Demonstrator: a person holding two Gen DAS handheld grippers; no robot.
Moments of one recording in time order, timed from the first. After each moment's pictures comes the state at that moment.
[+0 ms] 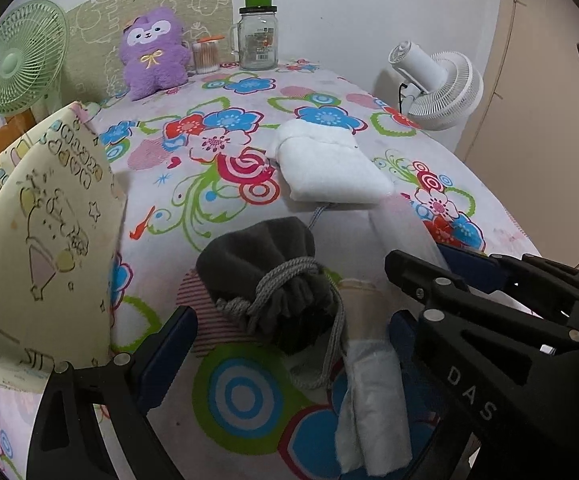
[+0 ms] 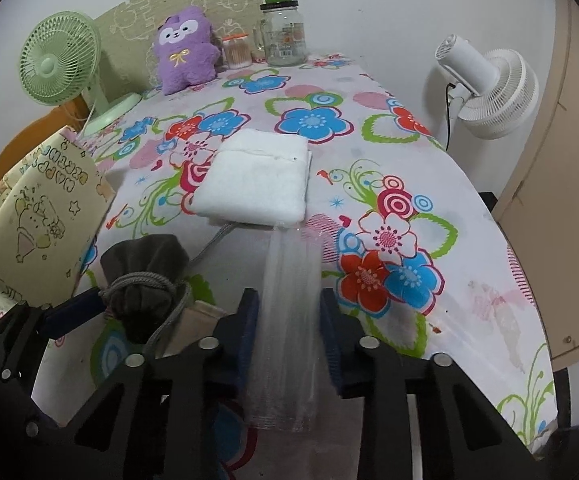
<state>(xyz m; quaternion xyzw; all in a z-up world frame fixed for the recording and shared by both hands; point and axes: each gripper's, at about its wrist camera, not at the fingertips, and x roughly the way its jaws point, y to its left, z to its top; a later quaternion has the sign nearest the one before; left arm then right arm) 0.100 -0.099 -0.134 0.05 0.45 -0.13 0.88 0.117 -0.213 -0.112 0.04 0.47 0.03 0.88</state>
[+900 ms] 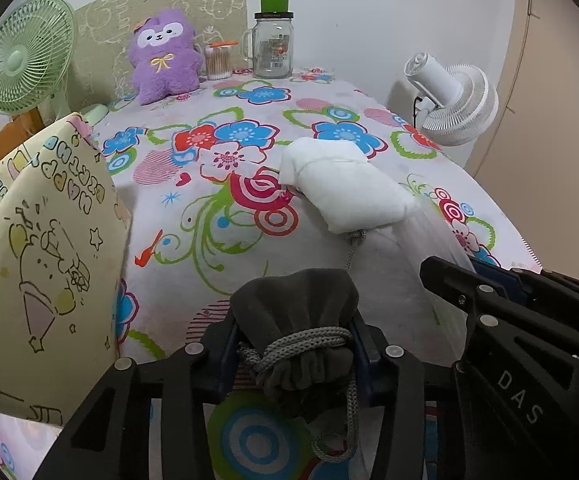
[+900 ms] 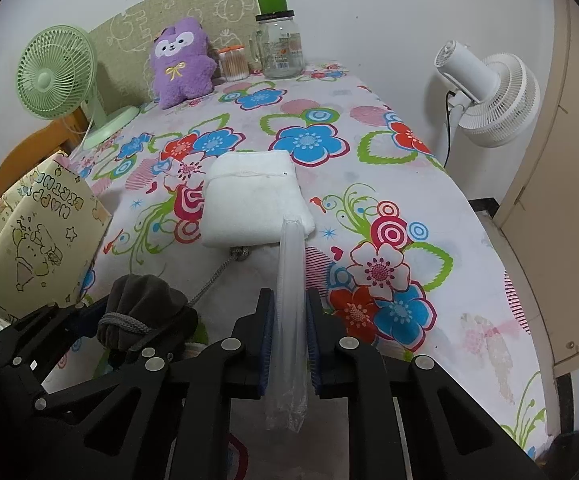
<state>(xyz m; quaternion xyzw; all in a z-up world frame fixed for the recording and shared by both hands) 0.124 -0.097 -0.133 0.04 0.44 -0.11 0.89 0.132 -0.221 -0.105 0.04 0.46 0.03 0.89</state>
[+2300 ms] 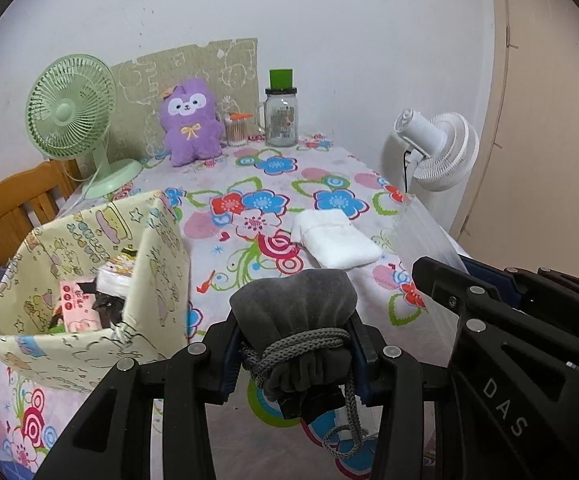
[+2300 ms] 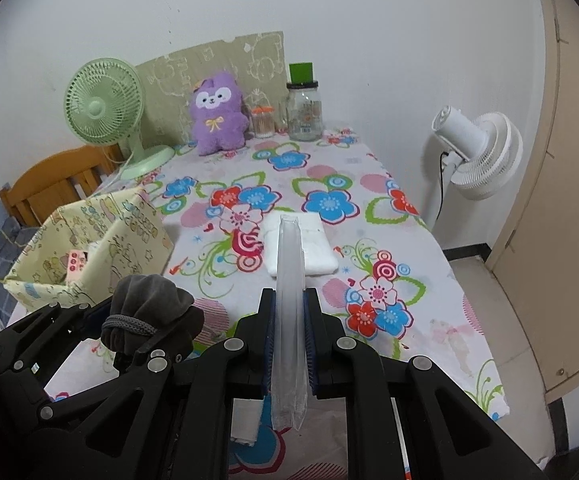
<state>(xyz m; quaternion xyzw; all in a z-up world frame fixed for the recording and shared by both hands) 0.058 -0.080 -0.063 0.04 0.35 -0.10 0.93 0.066 -0.192 -0.029 0.02 0.37 0.04 0.93</state>
